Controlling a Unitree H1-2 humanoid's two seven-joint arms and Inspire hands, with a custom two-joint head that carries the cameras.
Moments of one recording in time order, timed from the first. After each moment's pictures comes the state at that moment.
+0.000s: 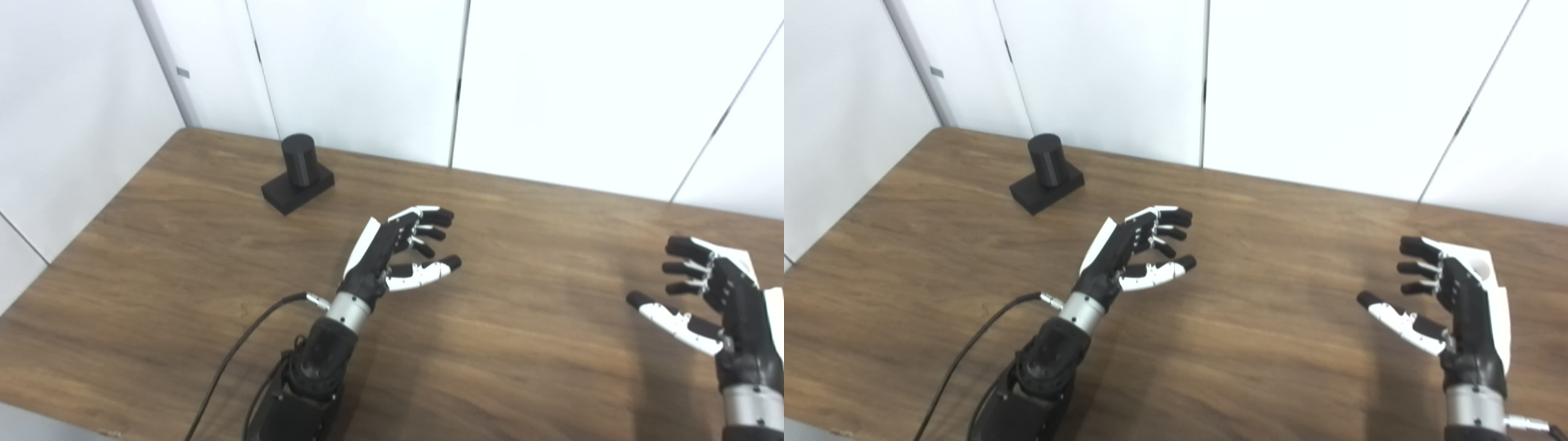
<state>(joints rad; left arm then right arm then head) -0.13 0.04 -0.08 0.01 0.19 -0.09 -0.05 -0.04 -0.15 -0.06 -0.25 -0.25 0.10 -0.08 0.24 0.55</state>
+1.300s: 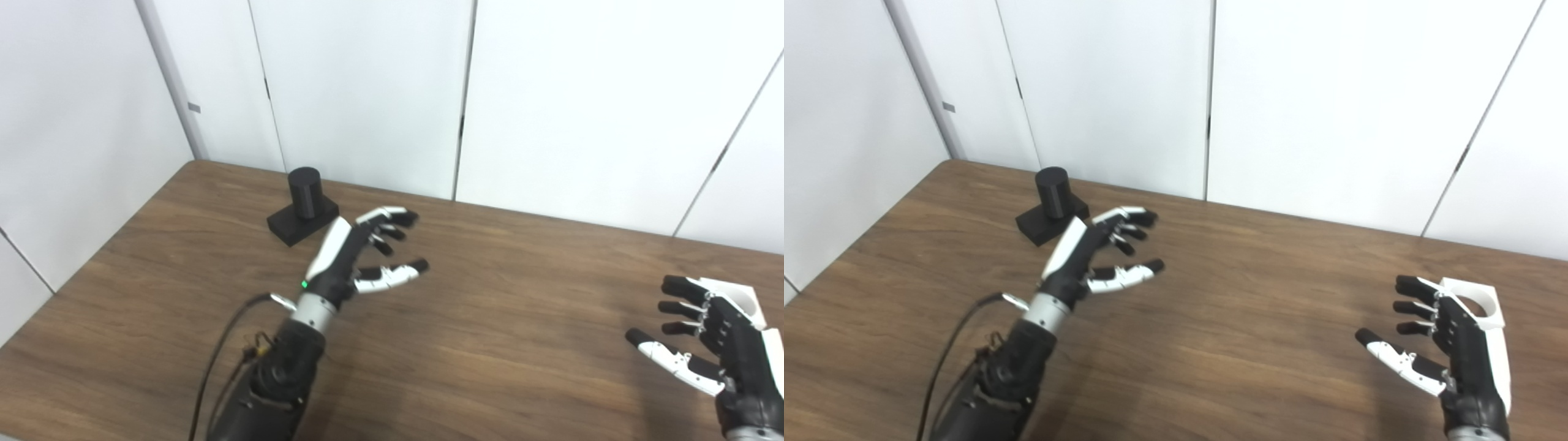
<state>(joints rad) -0.20 0.20 -0.01 -0.06 0.35 -0.03 -0.01 -0.02 -0.13 -0.06 -0.31 -0.22 0.16 -0.05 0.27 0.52</state>
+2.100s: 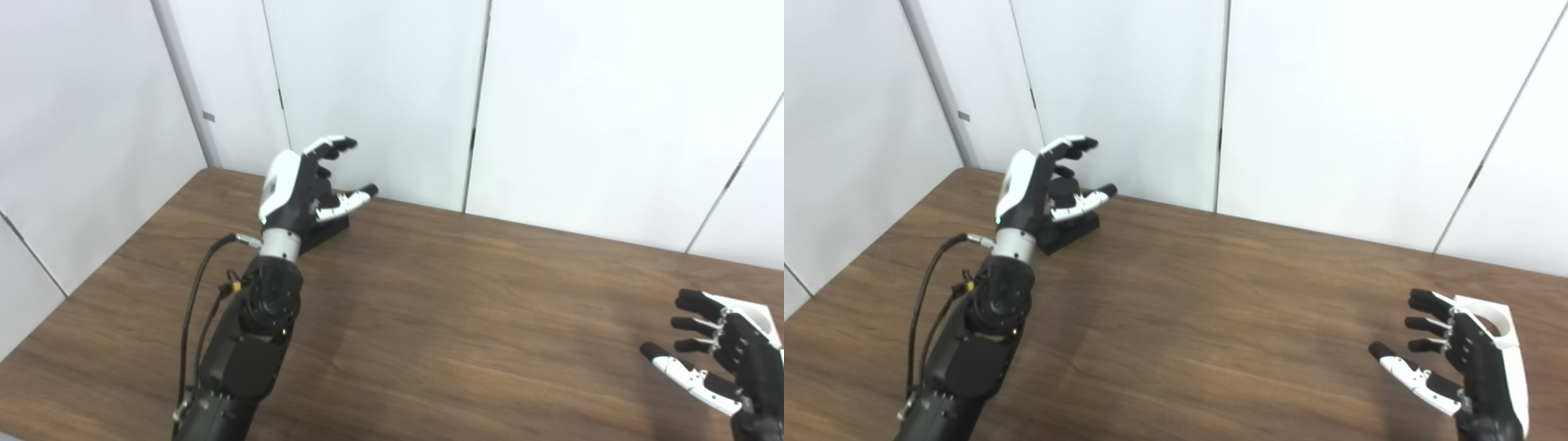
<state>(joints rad) -0.39 0.29 0.09 0.05 0.51 0.08 0.15 -0.02 -0.13 -0.06 -0.32 -0.22 0.17 -0.05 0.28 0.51</state>
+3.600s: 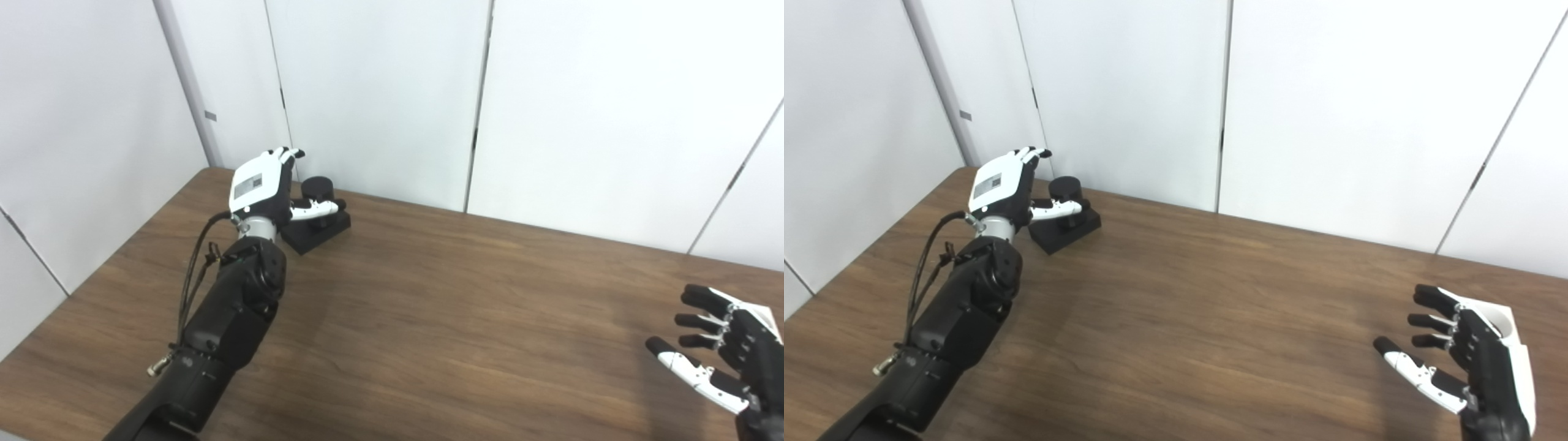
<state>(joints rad) -0.46 0.44 -0.09 0.21 0.74 0.44 0.10 -0.02 -0.13 -0.06 -0.36 -0.21 0.21 -0.04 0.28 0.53</state>
